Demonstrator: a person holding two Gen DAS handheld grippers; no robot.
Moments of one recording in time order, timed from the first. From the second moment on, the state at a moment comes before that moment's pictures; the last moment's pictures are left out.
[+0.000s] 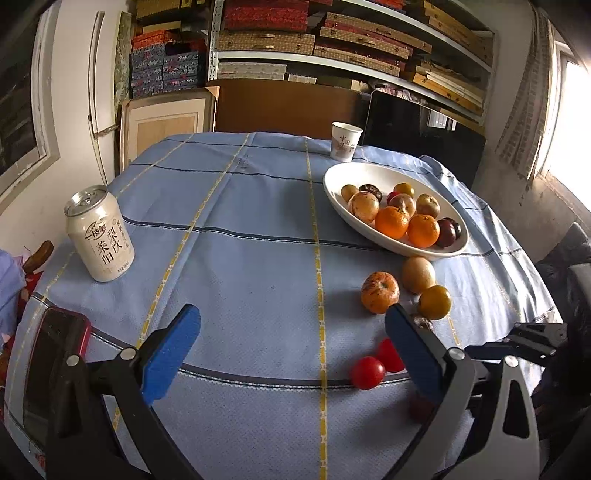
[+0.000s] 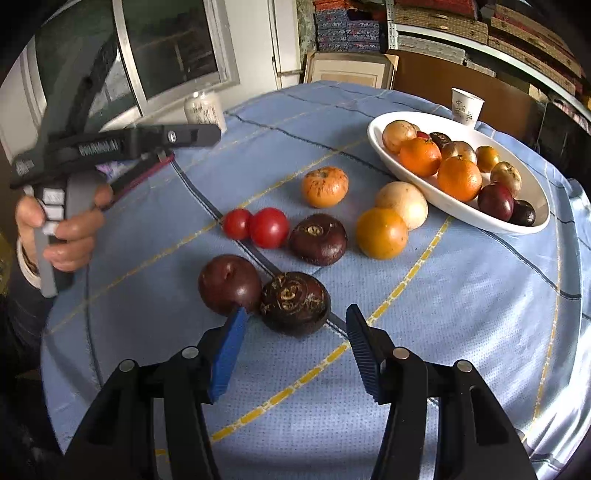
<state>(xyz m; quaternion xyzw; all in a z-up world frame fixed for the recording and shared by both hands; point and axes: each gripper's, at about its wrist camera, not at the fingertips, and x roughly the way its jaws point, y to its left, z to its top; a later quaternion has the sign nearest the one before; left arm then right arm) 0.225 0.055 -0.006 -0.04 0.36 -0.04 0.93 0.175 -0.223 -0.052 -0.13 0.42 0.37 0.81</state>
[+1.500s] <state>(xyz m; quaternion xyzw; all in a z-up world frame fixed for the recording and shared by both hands) 0.191 -0.045 -0.047 0.17 0.39 -0.22 0.88 0.207 -0.251 -0.046 -0.03 0.43 0.30 0.85</state>
